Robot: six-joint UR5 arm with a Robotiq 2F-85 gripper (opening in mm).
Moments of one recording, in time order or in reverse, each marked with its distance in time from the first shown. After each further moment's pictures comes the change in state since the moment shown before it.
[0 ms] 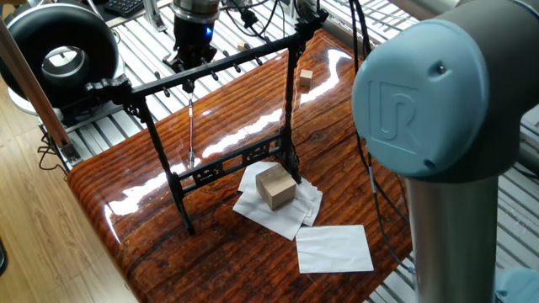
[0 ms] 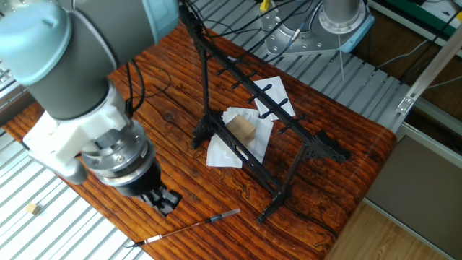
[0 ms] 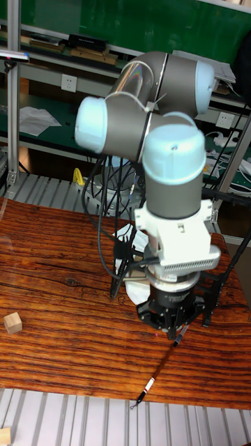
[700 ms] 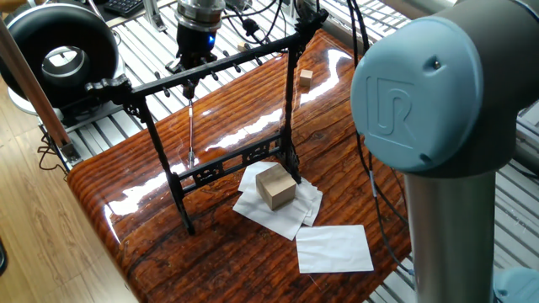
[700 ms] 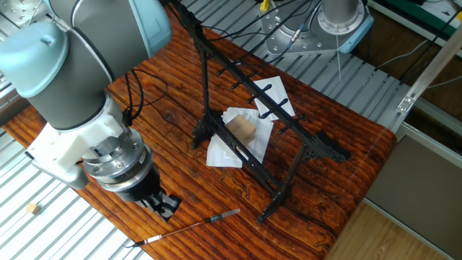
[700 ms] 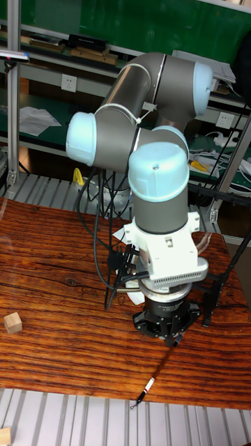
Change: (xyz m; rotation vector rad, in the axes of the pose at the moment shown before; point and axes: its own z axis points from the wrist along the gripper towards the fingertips) arm 0.004 -0.006 0.018 -0.031 0.009 -0.011
